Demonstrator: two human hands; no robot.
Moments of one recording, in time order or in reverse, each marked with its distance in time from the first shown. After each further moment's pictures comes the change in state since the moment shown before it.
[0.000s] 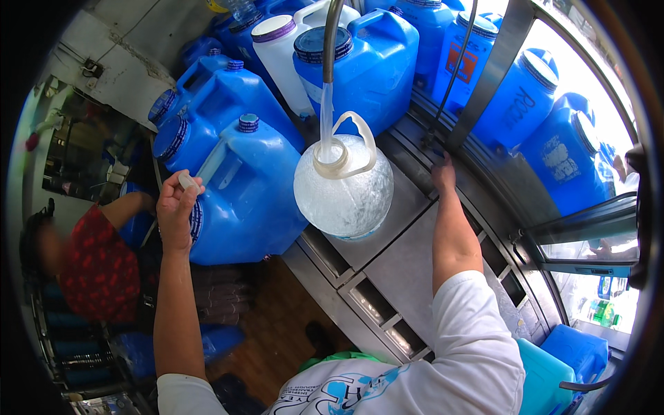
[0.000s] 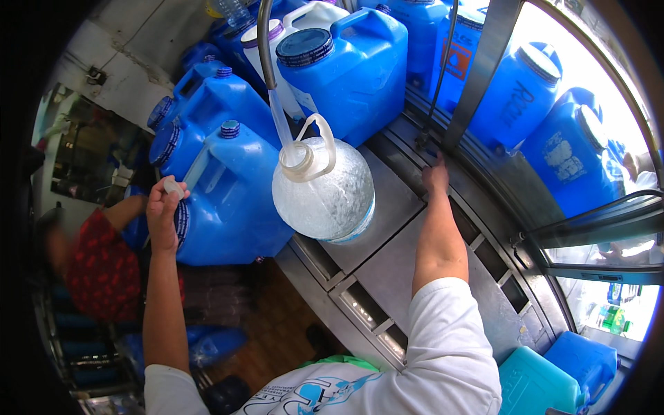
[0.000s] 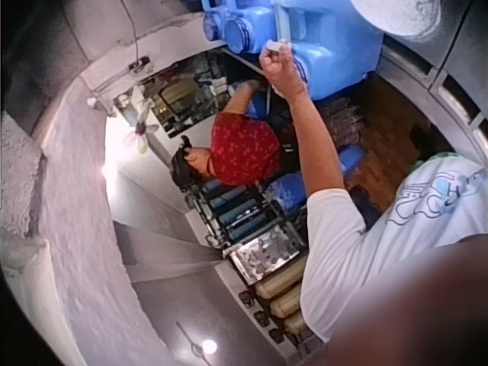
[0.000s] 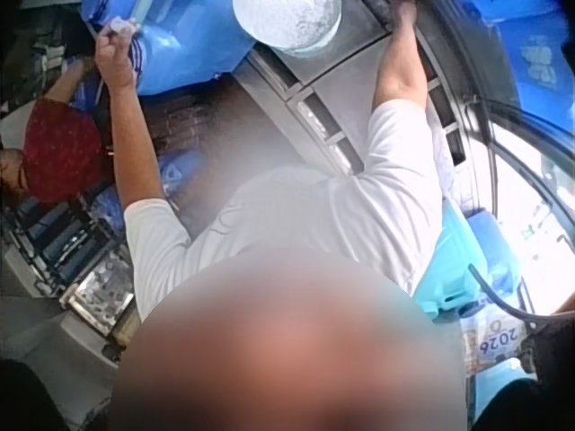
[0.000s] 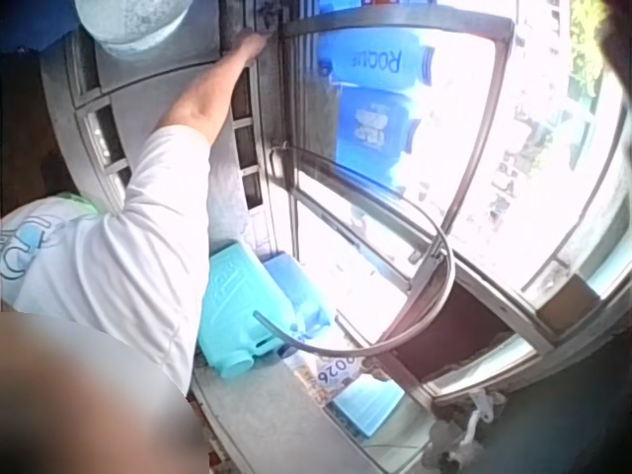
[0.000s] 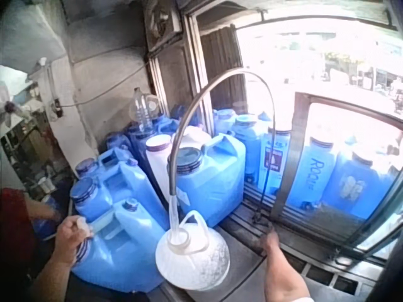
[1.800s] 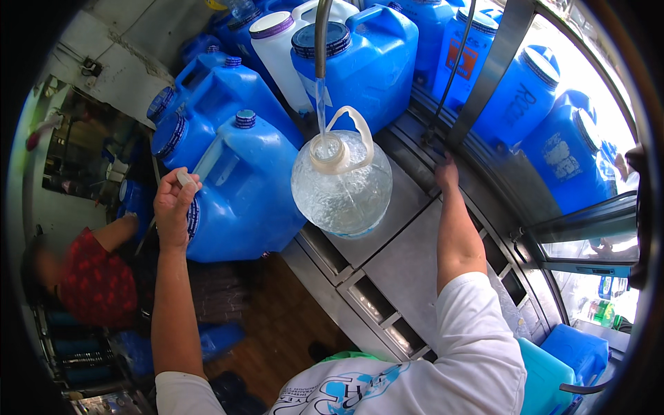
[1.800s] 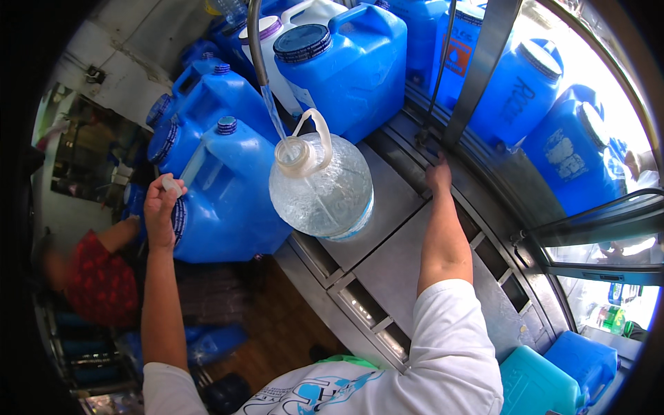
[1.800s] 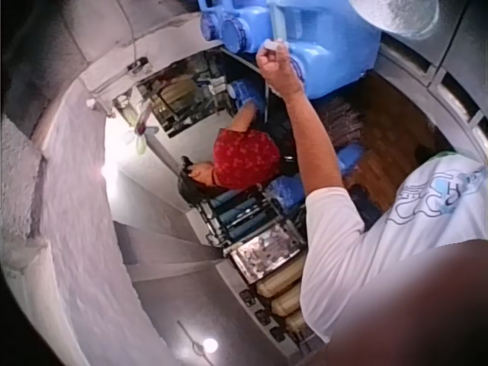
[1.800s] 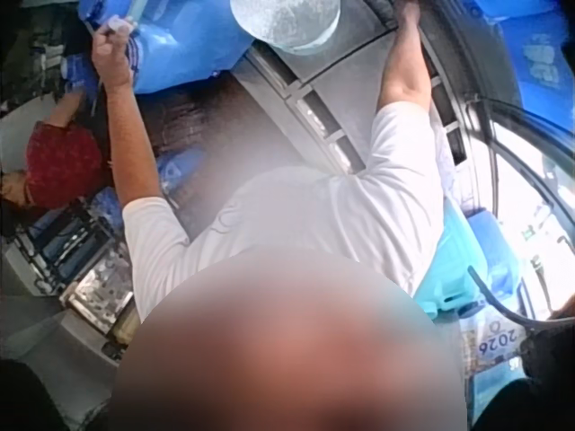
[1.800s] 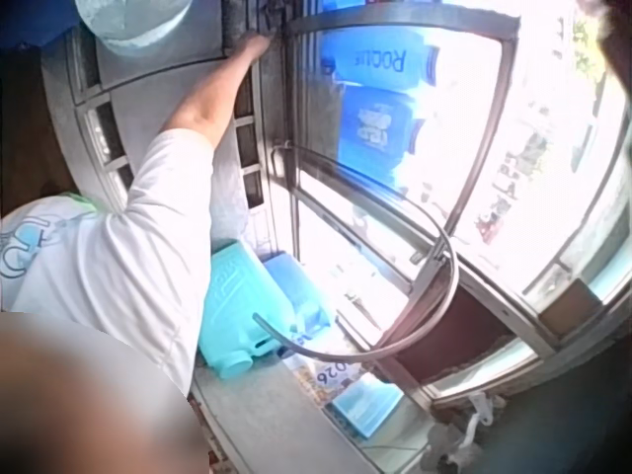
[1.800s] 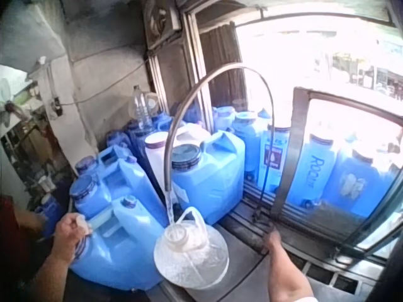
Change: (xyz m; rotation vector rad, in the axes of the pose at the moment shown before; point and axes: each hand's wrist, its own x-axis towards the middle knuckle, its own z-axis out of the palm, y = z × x) left_hand 0.001 -0.001 0.001 0.003 -0.005 0.004; right_hand 0.004 0.016 -0.004 -0.014 0.002 -0.067
